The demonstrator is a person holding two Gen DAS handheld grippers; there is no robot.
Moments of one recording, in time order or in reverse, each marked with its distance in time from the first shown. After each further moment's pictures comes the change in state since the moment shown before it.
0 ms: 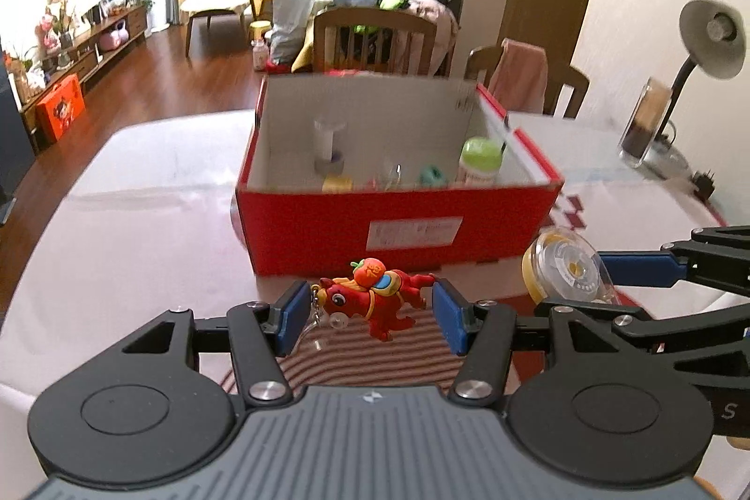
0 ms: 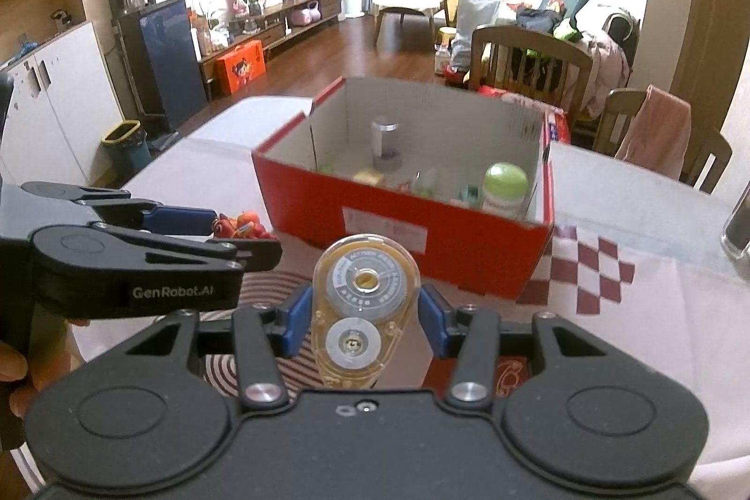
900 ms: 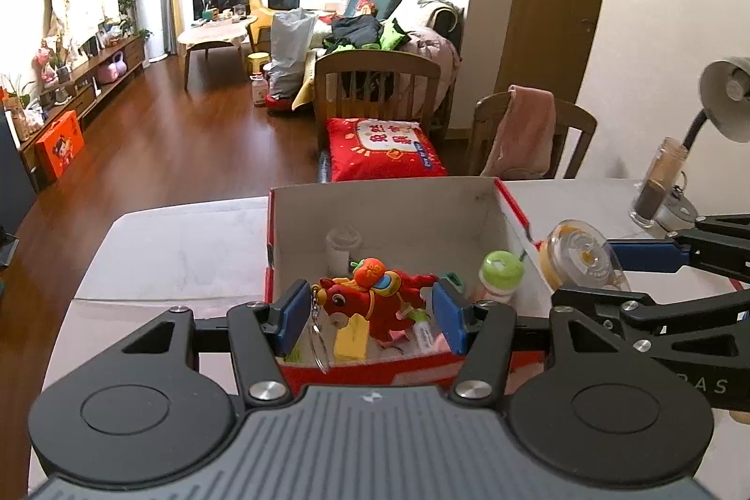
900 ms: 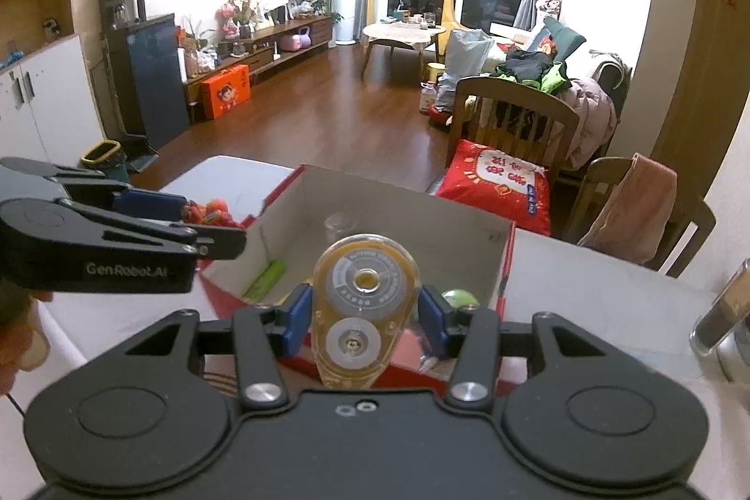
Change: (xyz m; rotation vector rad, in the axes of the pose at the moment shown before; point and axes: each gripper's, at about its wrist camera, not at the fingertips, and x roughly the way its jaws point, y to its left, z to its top) left arm 0.023 0.018 0.110 0.028 -0.047 0.016; right arm 0.032 -0.035 0.088 -0.065 -0.053 -0.064
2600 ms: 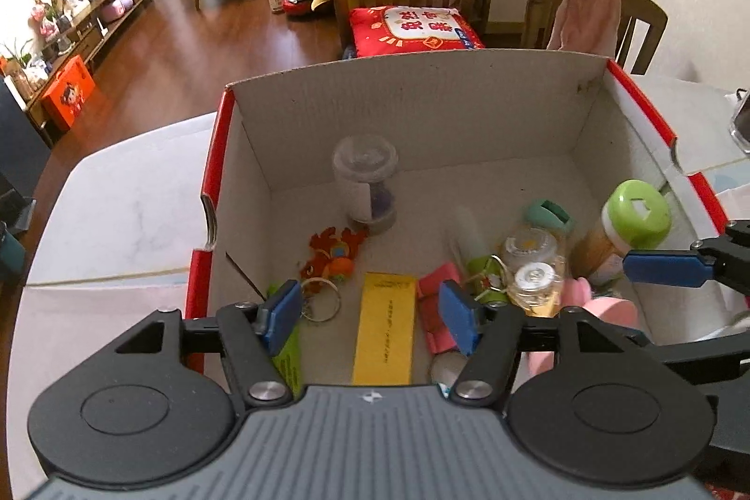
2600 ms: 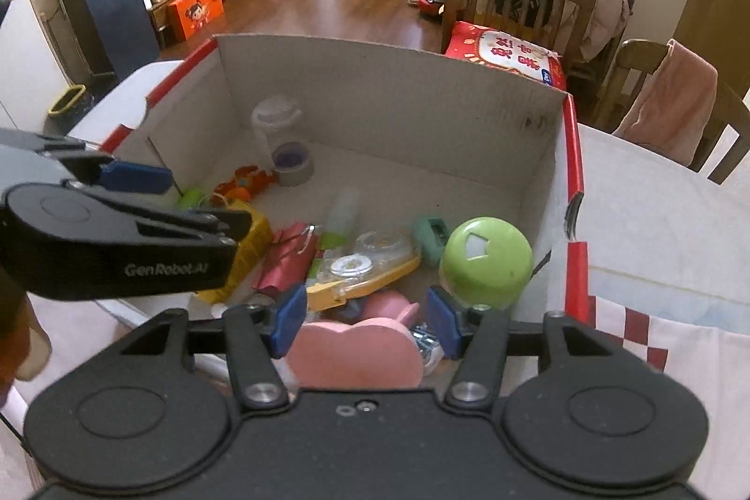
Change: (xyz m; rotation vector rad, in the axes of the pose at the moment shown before) left arm 0.167 -0.007 -0.007 0.046 0.274 0.101; right arm 0.143 -0.027 -0.025 0.096 0.262 0.027
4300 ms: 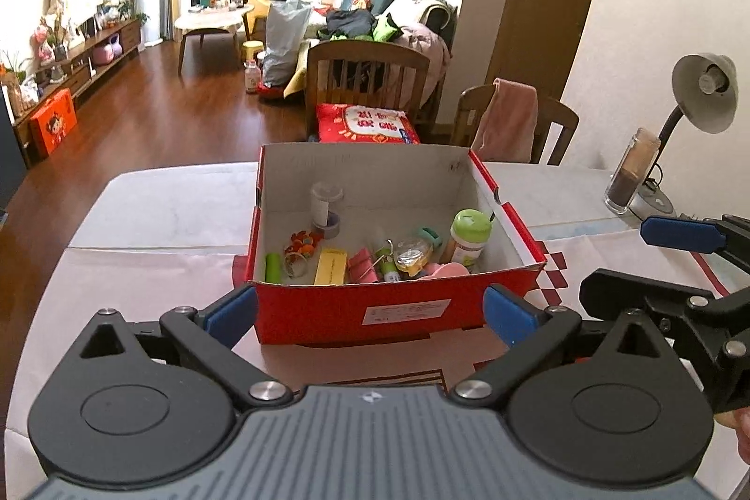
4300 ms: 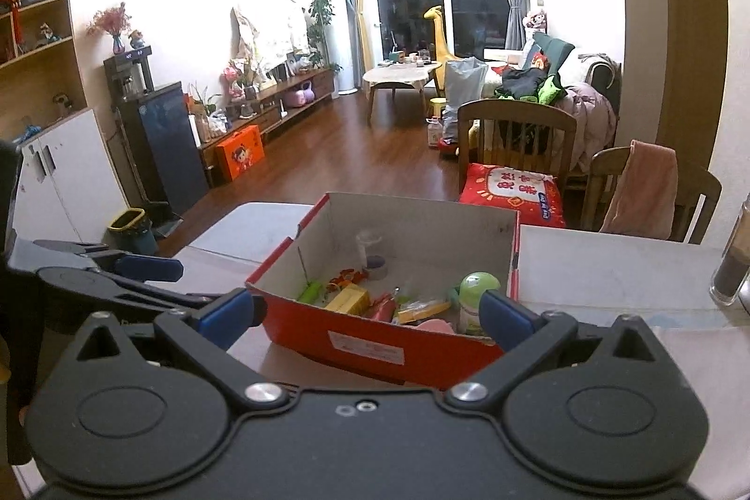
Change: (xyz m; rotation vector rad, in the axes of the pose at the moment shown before) left arm -0.188 0.011 -0.099 -0.084 -0.273 -0.151; right arm -0.190 0.029 -0.077 0.039 -0.400 0.081
